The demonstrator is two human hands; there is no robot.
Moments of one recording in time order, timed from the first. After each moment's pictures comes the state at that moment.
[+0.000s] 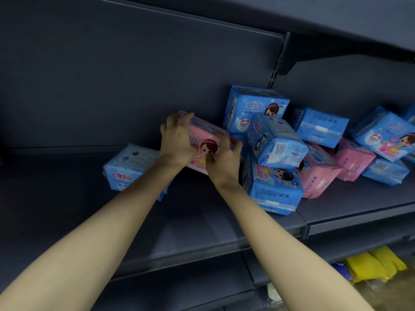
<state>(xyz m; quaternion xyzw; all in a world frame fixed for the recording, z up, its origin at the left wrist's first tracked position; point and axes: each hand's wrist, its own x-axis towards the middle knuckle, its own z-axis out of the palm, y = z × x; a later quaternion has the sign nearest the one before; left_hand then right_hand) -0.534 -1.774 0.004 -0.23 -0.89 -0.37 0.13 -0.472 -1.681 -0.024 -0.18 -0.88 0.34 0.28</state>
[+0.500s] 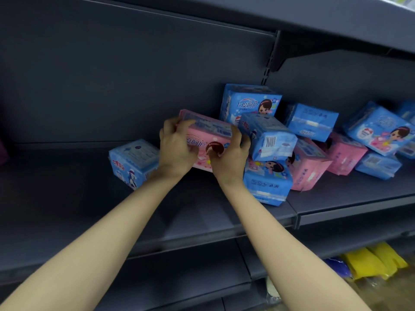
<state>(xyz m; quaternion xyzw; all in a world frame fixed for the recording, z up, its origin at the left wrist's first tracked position) -0.493 -1.775 -0.009 -0.24 -0.84 -0.44 0.21 -0.446 -1.674 -0.020 -0.20 -0.84 0.36 0.36</state>
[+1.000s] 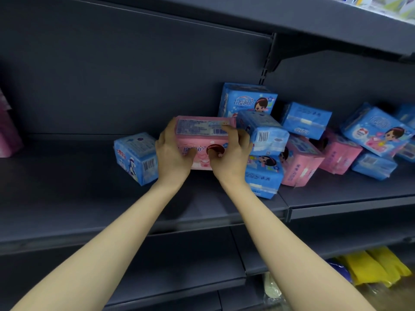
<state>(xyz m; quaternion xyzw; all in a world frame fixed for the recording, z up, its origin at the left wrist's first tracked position) -0.451 -1.775 -0.024 -0.15 -0.79 -0.56 0.21 -0.416 -1.669 -0.022 -0.12 -0.85 0.30 0.42</state>
